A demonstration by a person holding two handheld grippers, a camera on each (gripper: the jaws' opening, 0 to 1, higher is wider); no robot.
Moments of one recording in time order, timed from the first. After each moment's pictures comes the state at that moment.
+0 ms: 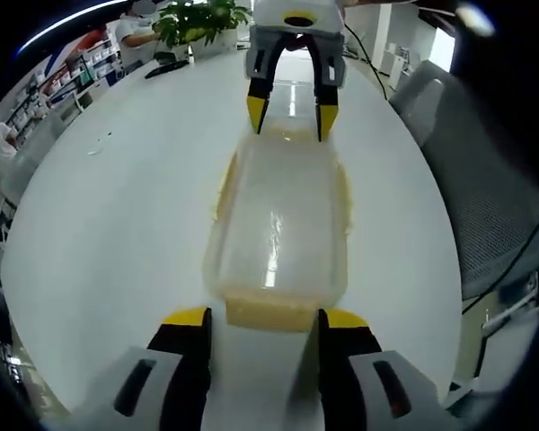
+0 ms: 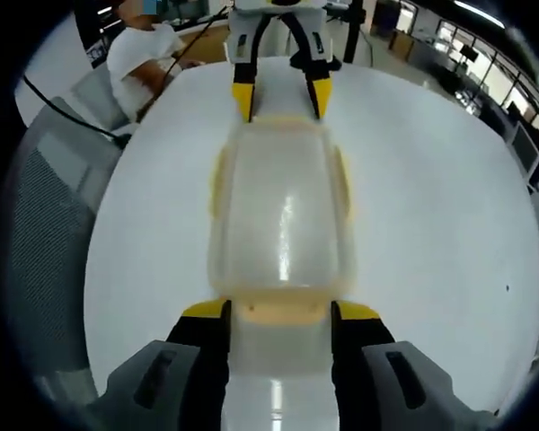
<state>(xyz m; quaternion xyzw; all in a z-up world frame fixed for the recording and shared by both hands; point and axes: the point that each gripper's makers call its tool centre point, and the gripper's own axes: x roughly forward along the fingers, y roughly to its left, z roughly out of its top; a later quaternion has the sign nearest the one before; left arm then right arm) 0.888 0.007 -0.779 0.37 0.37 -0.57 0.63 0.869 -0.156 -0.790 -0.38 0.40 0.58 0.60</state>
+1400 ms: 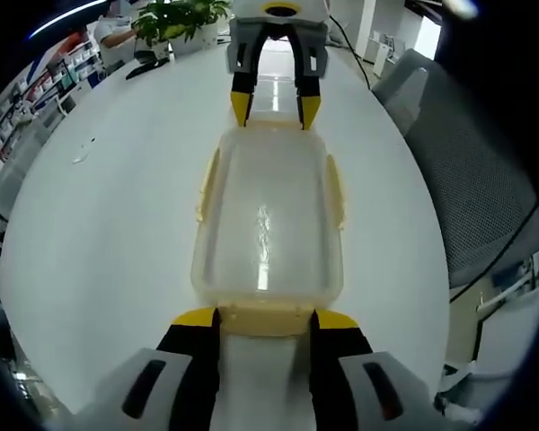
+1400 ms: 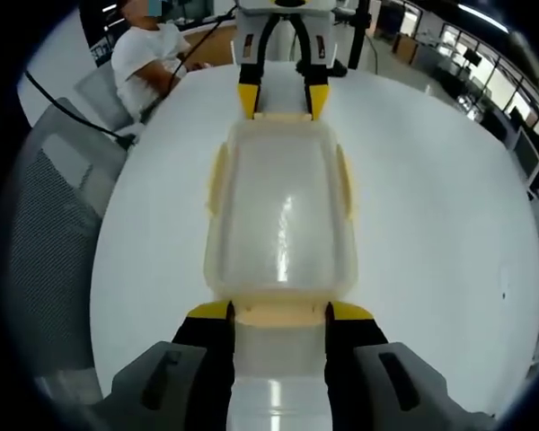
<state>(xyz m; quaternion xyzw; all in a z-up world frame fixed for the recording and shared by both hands) 0.877 0.008 -0.766 0.38 0.38 -0.59 0.60 0.864 -0.149 -0.771 -0.38 0.39 0.59 0.60</state>
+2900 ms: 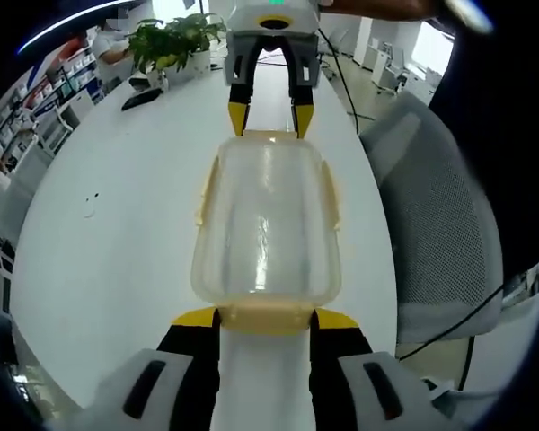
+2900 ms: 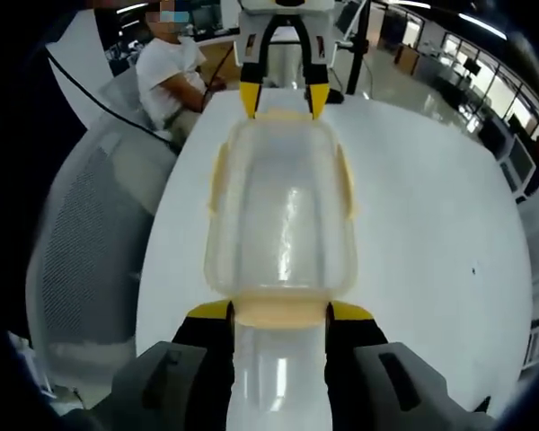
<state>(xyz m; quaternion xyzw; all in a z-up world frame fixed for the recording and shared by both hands) 0.855 -0.068 -0.676 0.37 0.37 -0.60 0.61 0.845 -0.227 -0.690 -0.37 0.37 0.60 0.60</state>
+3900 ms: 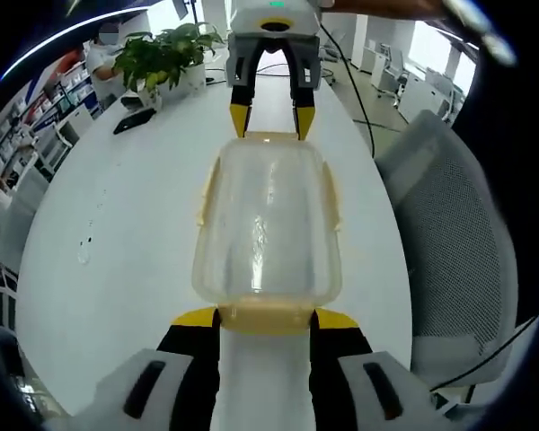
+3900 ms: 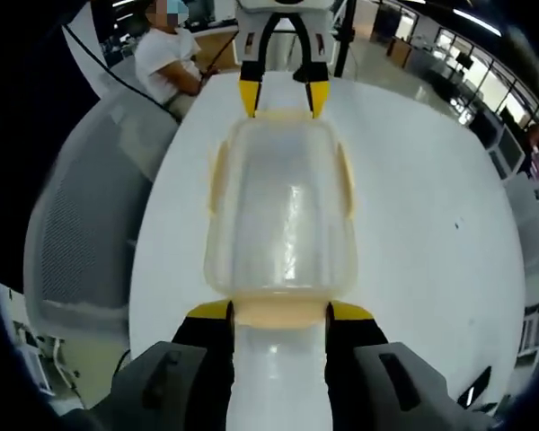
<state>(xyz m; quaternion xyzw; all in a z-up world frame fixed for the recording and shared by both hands) 0.865 -0.150 -0.684 0.38 0.34 -0.60 0.61 0.845 -0.312 -0.691 -0.39 0.38 0.58 0.61</state>
